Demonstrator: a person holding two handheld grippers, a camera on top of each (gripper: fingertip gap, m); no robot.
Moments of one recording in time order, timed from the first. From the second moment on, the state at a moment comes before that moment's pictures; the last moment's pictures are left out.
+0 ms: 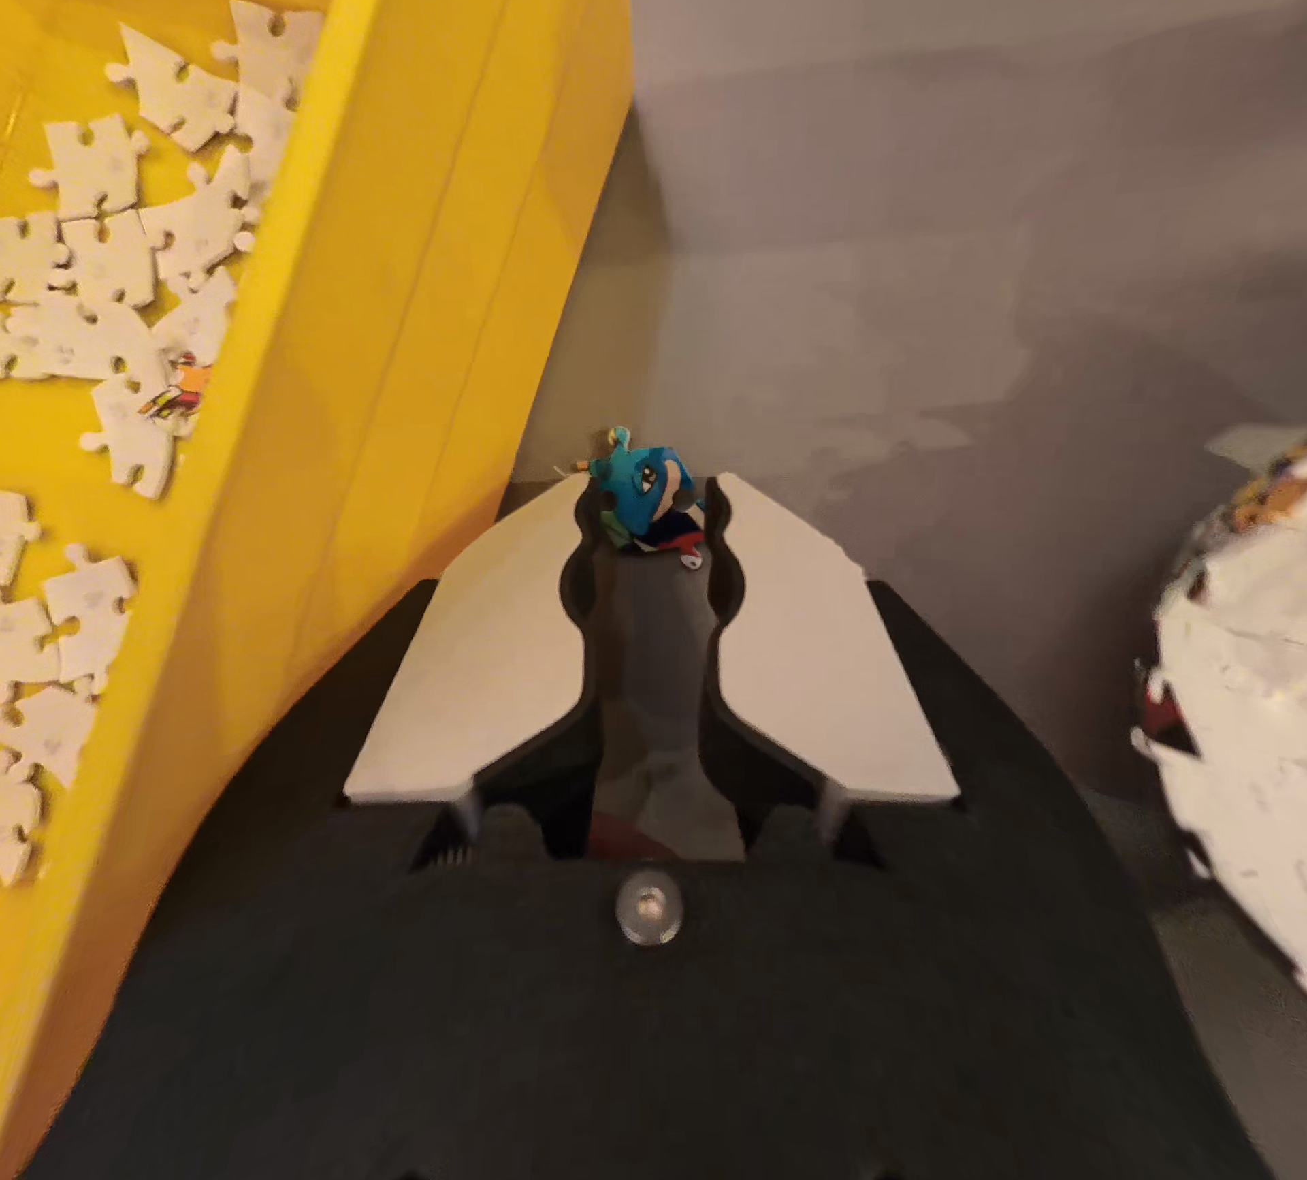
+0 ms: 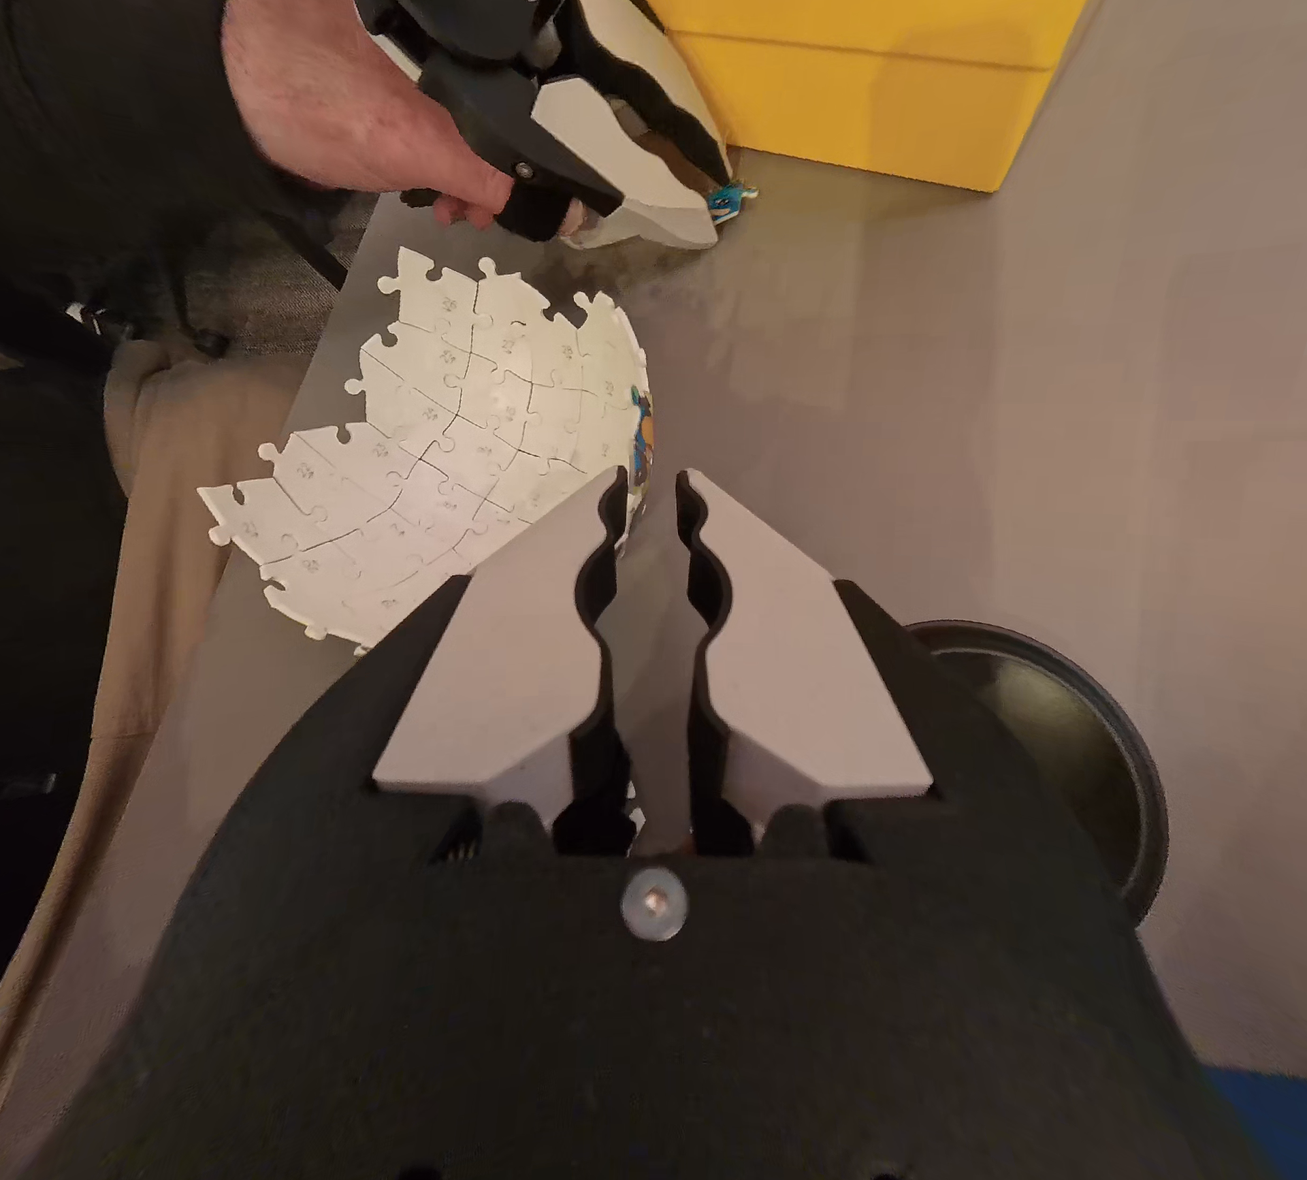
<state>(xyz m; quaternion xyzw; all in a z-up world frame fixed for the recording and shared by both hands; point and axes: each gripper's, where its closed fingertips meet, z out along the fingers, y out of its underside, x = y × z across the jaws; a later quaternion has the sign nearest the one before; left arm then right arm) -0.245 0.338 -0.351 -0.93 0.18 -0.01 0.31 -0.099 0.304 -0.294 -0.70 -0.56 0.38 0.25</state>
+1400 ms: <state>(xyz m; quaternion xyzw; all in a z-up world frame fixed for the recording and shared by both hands) -0.149 0.260 -0.167 -0.59 0.19 -0.72 0.30 -0.158 0.268 -0.176 -0.53 -0.69 0.37 0.33</state>
